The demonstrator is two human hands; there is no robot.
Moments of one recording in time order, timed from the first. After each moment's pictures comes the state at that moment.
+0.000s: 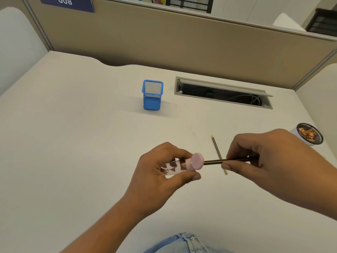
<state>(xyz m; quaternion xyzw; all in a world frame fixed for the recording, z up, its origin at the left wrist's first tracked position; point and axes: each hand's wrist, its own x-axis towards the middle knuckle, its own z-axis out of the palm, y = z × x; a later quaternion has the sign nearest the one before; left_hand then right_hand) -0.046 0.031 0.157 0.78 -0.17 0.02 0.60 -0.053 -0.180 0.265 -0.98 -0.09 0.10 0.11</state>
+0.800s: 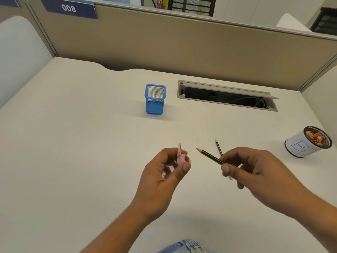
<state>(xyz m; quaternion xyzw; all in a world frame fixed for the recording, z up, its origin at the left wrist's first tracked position) -0.045 0.023 0.139 0.72 -0.04 -0.07 0.69 -0.047 -0.191 0.206 -0.90 0.05 0.13 0.42</state>
